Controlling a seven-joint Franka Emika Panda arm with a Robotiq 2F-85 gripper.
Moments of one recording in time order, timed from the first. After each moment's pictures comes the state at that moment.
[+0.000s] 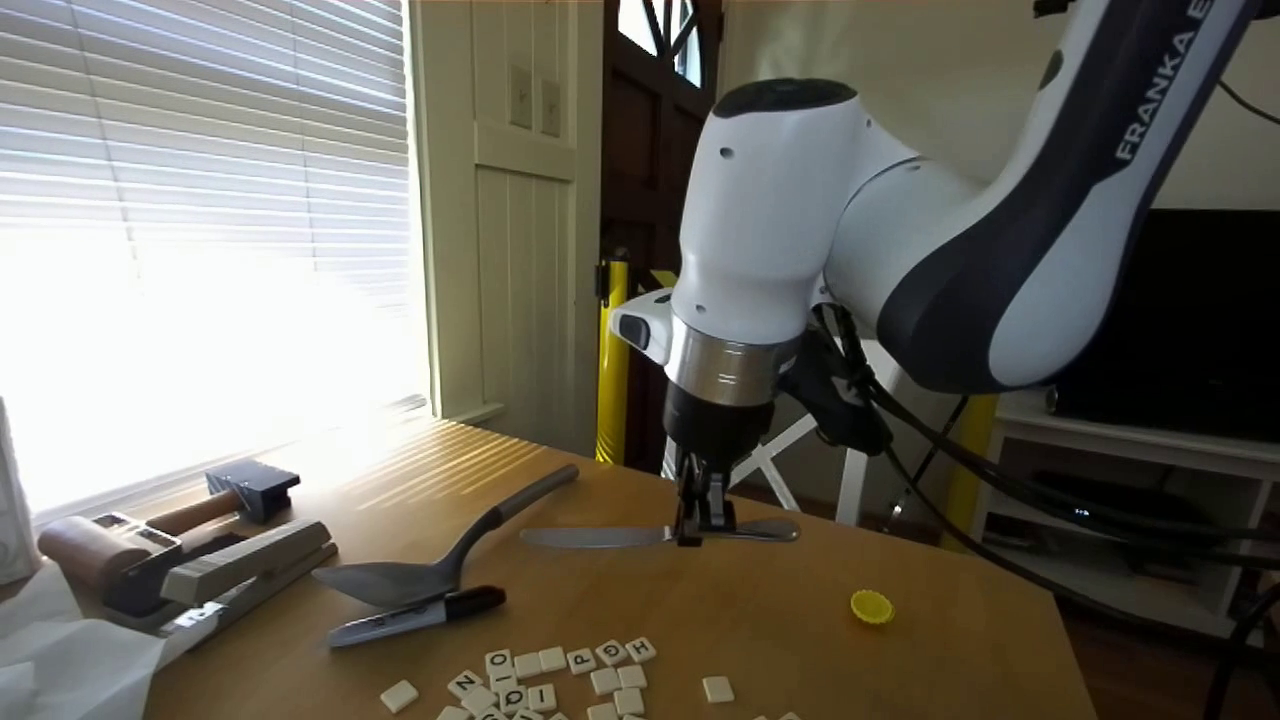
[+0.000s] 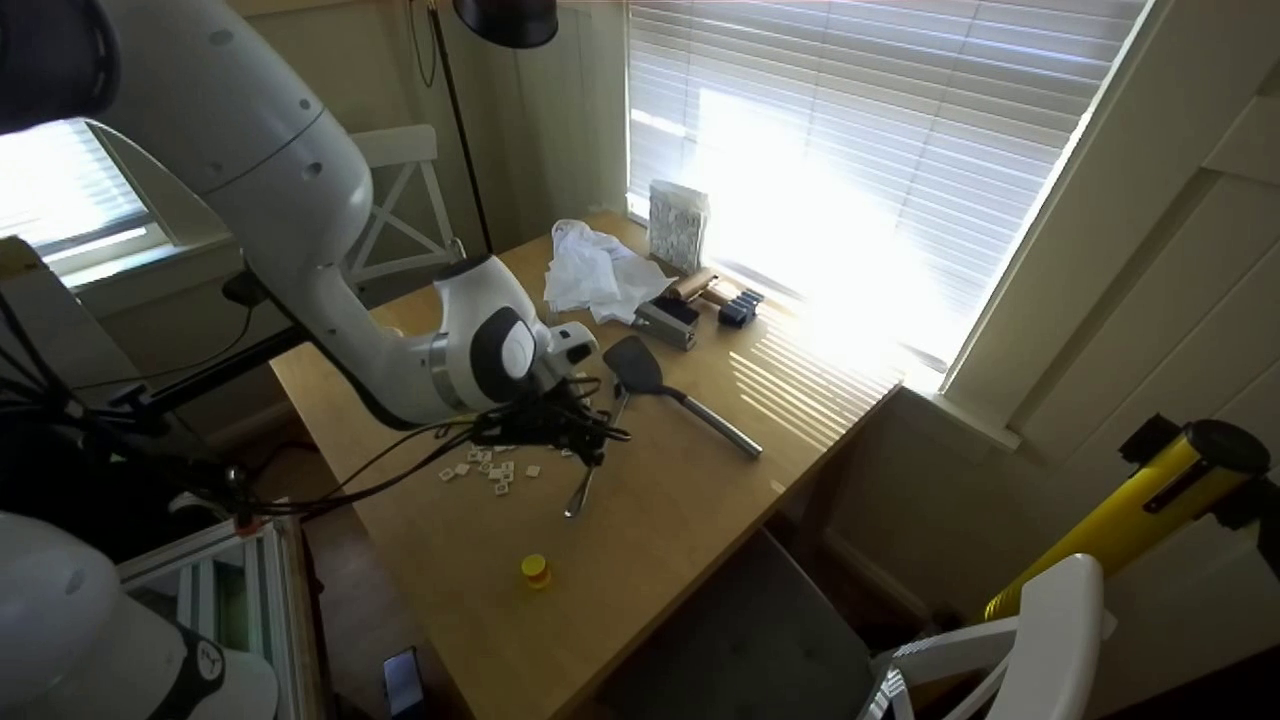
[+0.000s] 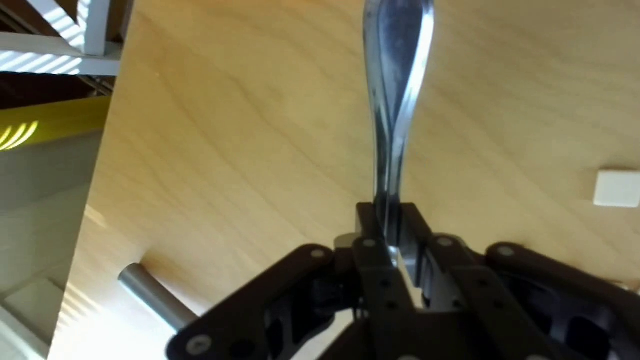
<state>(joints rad) 0.82 0.42 -0.60 -2.45 -0.68 3.00 0.19</state>
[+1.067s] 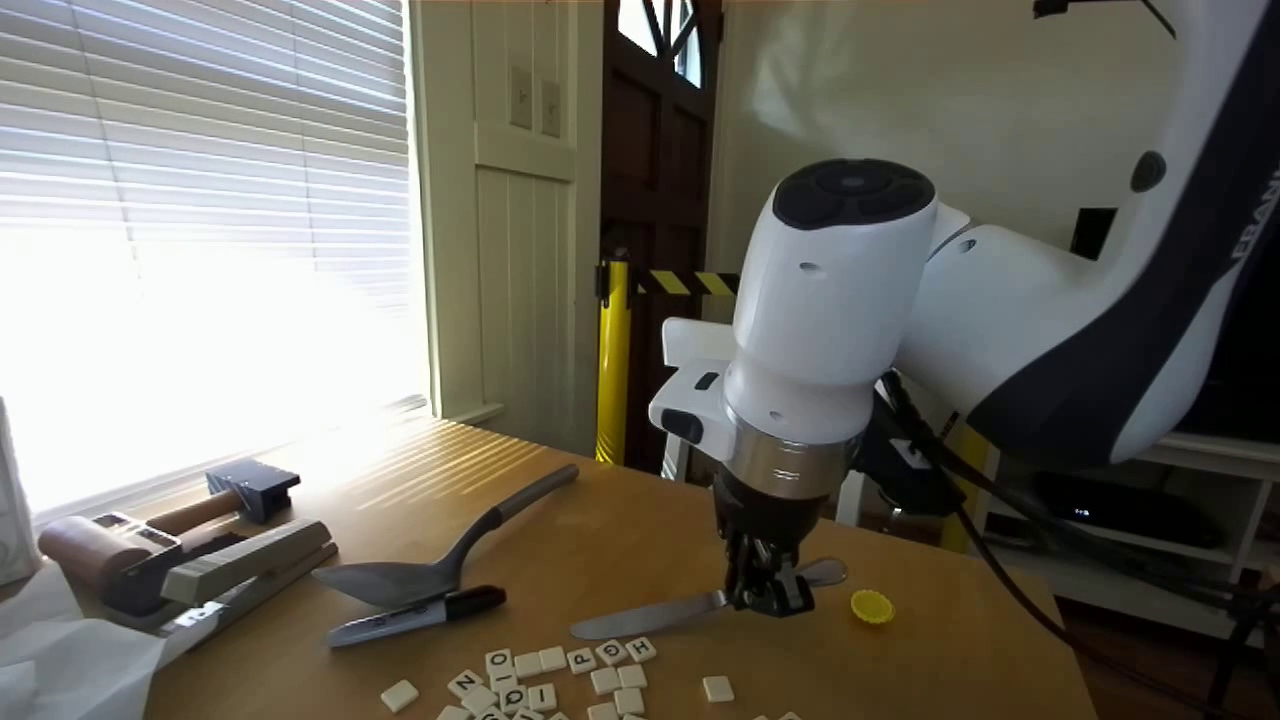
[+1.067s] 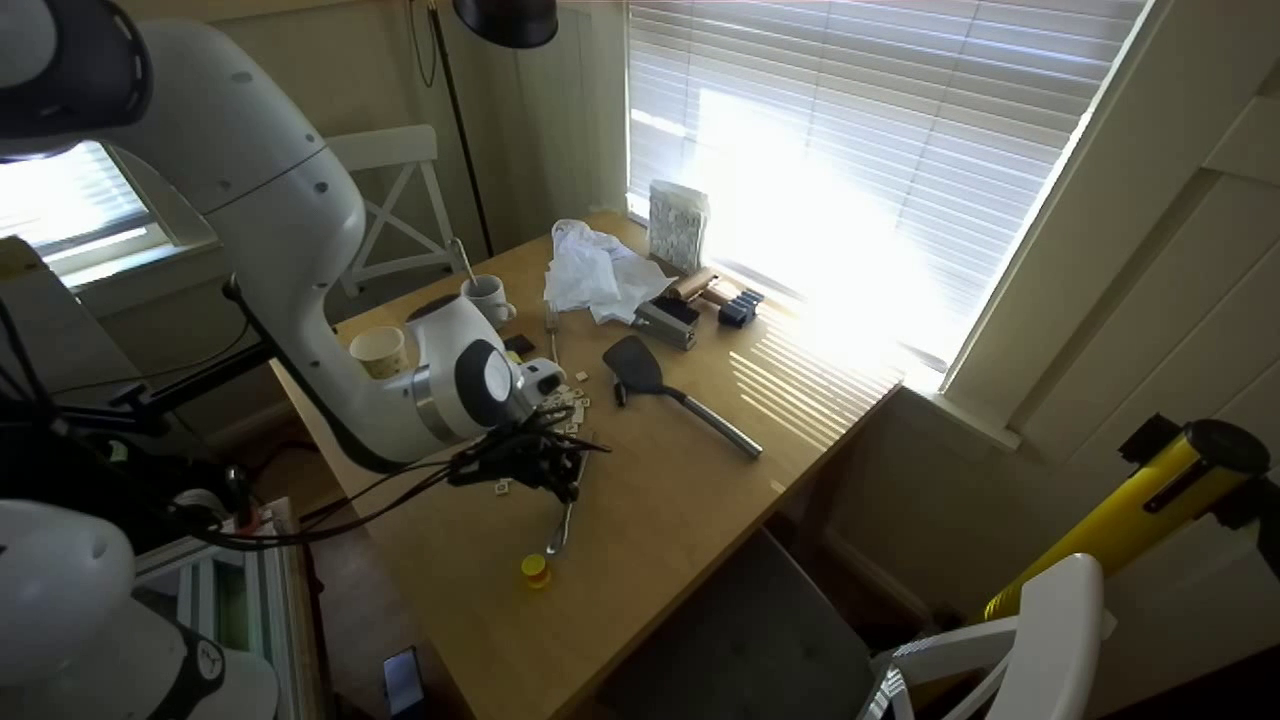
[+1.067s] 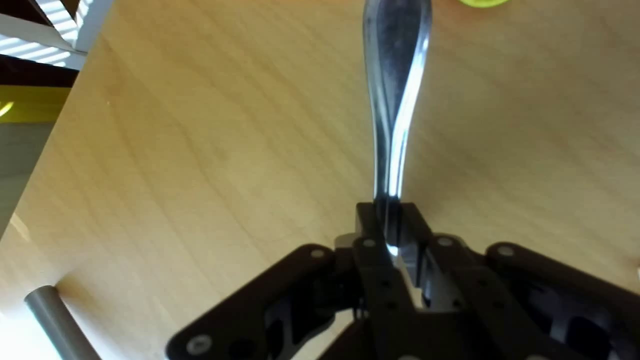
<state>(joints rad) 0.99 0.55 -0.72 -2.52 -0.81 3.08 0.23</state>
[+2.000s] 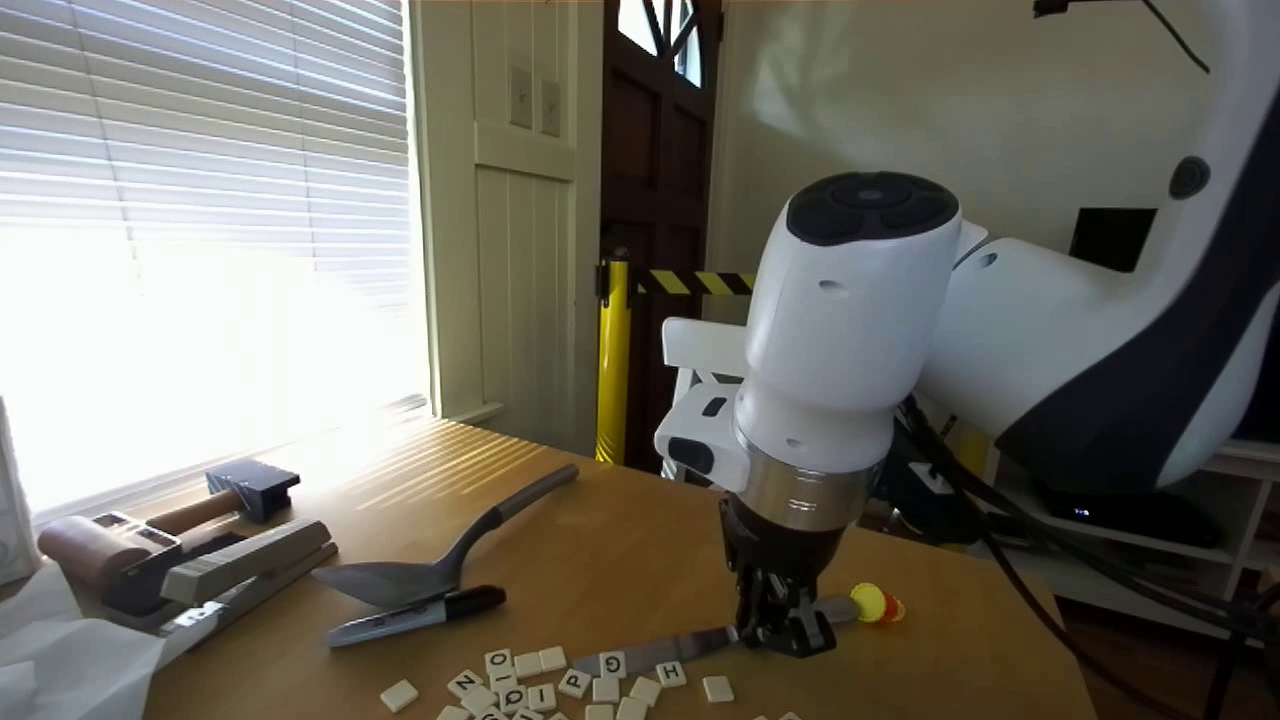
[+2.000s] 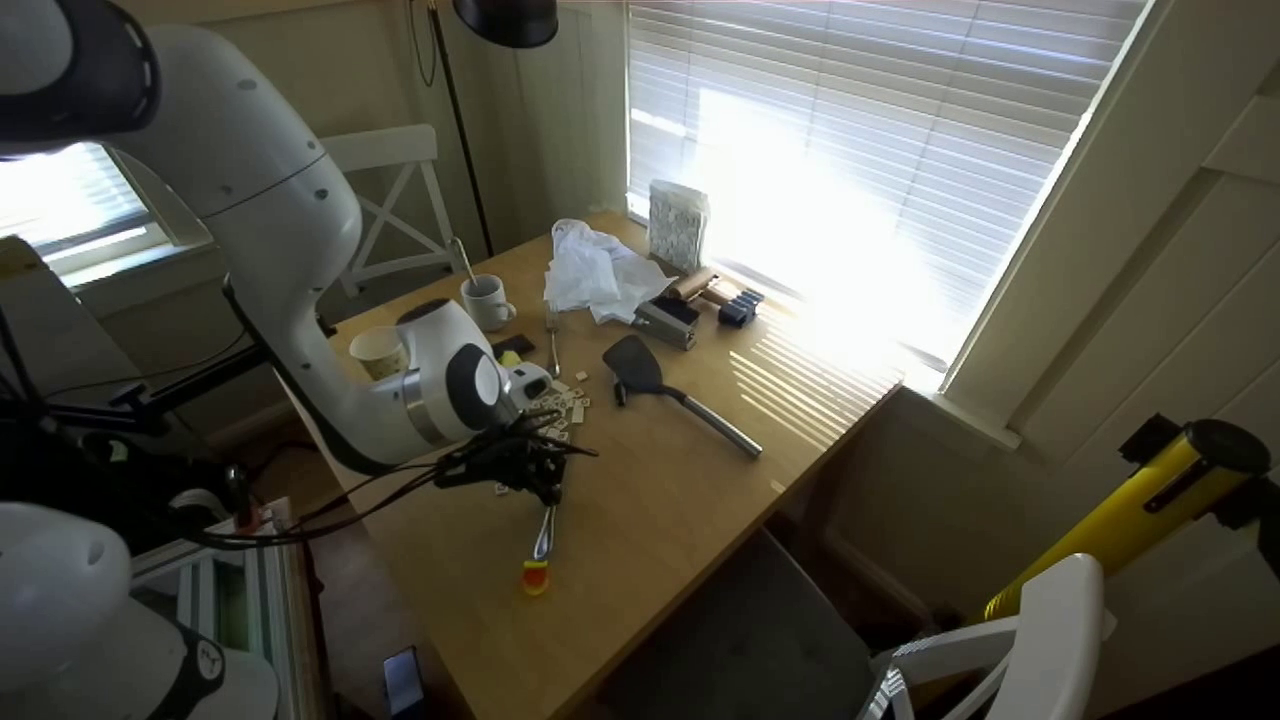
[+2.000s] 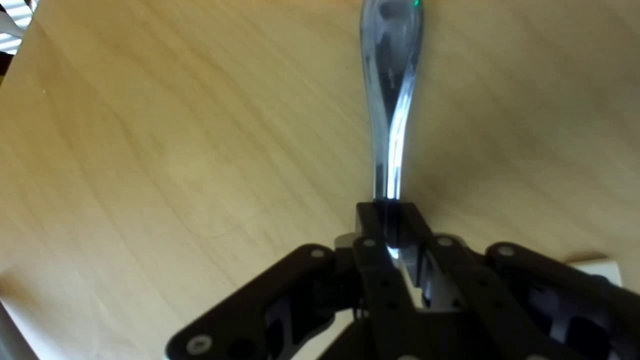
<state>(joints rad) 0.96 0.54 -0.65 -2.54 -0.80 3.08 0.23</state>
